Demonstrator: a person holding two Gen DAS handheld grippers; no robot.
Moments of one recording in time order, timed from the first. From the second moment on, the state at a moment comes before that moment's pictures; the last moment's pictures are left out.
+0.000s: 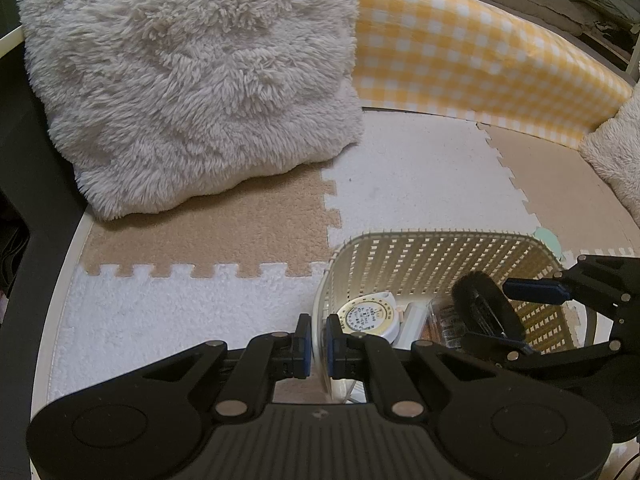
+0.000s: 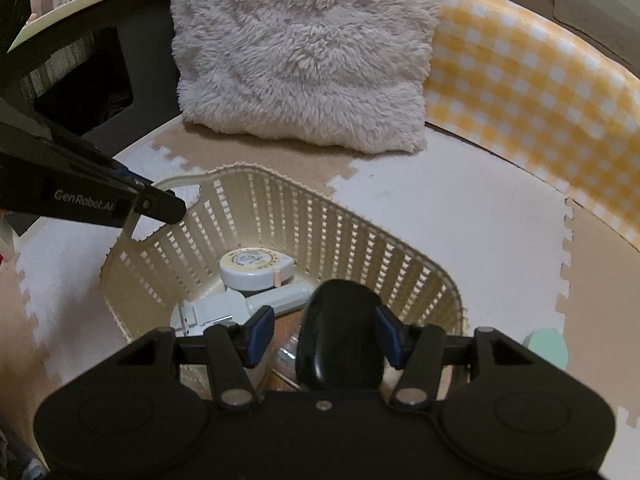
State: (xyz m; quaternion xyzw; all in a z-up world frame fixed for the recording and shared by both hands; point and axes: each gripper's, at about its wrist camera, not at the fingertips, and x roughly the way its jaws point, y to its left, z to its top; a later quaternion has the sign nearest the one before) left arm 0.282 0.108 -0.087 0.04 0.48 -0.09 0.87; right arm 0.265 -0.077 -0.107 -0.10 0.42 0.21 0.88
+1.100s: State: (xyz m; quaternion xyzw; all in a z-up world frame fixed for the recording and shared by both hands) left arm 0.282 0.107 -0.086 0.04 0.48 -0.08 0.87; right arm 0.251 -0.140 0.013 0.01 0.28 0.18 0.94
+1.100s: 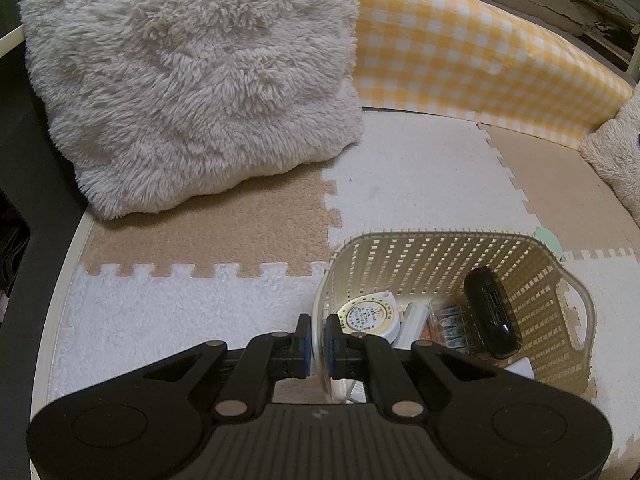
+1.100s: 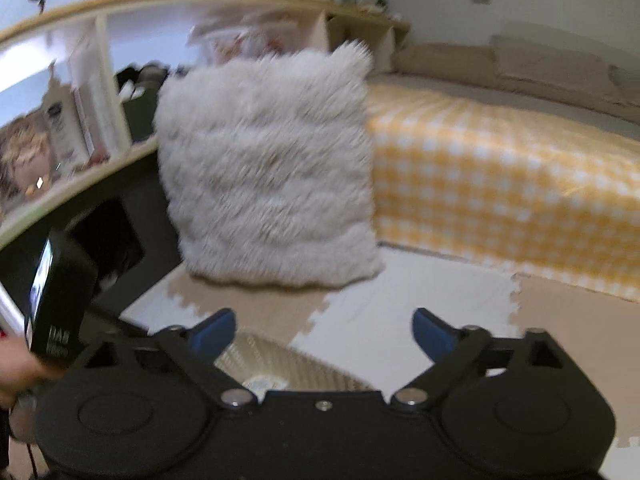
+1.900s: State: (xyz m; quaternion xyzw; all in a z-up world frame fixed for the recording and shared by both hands) left arm 0.282 0.106 -0.086 0.04 0.48 -0.08 0.87; right arm 0.278 -0.243 -0.095 0.04 0.31 -0.05 0.95
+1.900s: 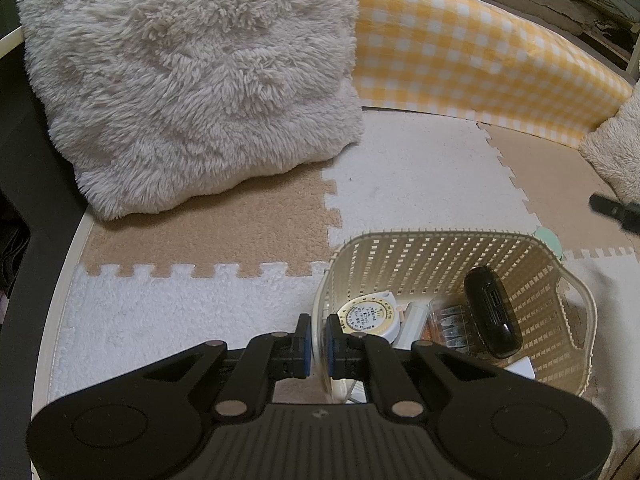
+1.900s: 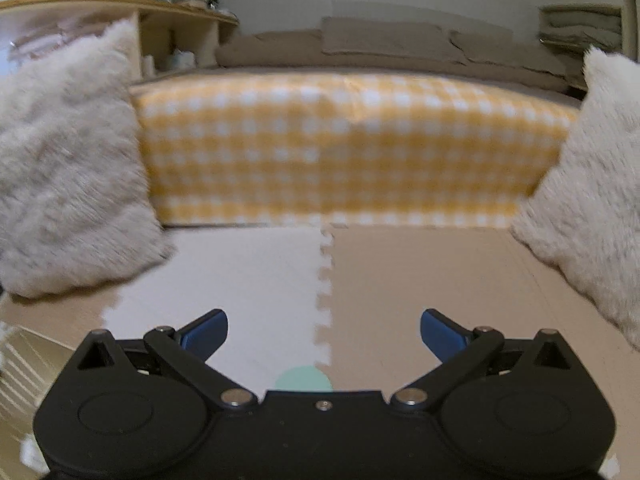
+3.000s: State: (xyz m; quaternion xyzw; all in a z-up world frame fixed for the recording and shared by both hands) left arm 0.283 0.105 -0.087 0.05 0.48 -0.09 0.87; right arm 0.303 -0.228 -0.181 0.01 0.35 -0.01 0.94
